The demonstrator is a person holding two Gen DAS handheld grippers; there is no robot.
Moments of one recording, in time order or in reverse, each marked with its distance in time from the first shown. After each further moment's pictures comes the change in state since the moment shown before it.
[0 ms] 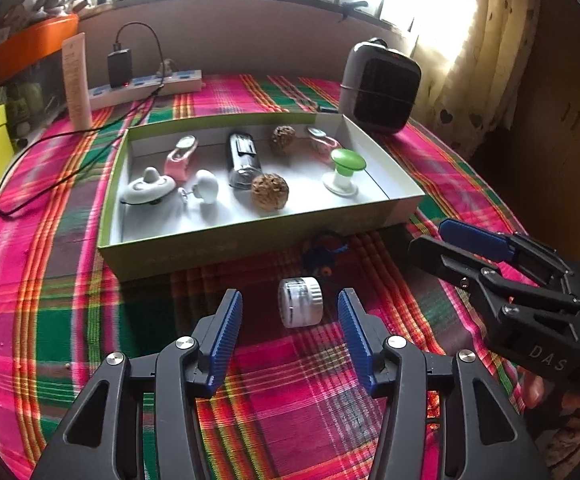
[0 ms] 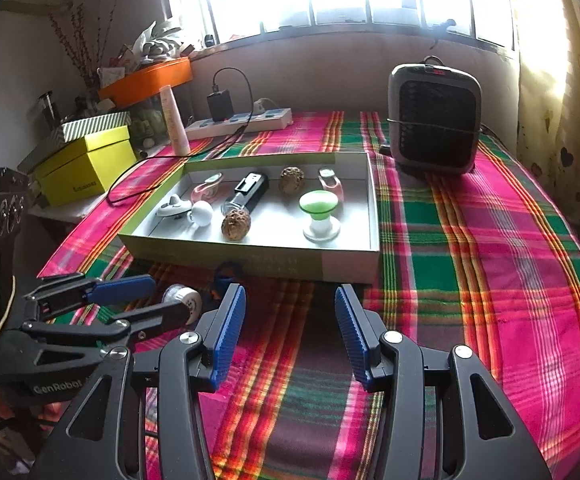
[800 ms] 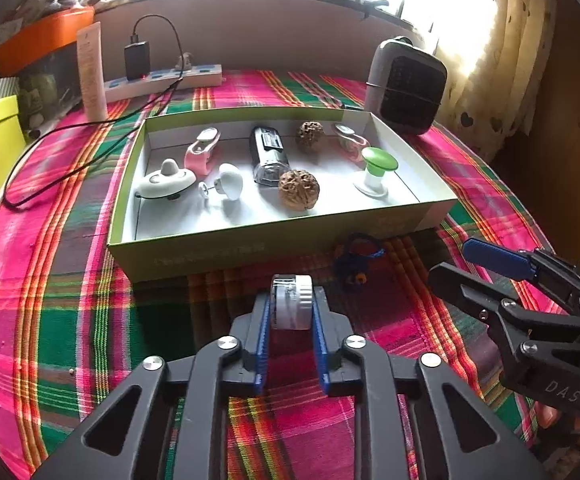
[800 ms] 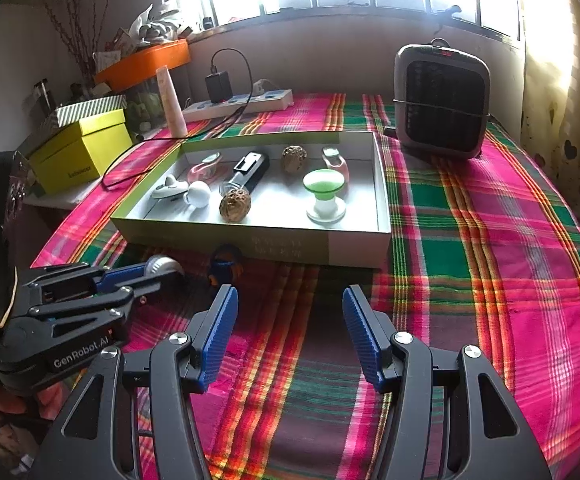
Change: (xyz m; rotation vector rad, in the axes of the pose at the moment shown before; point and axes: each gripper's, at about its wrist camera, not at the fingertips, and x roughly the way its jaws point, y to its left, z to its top) left arm 0.011 0.012 0.000 -0.038 -0.007 0.054; right arm 0.012 0.009 -0.003 -0.017 0.062 -0.012
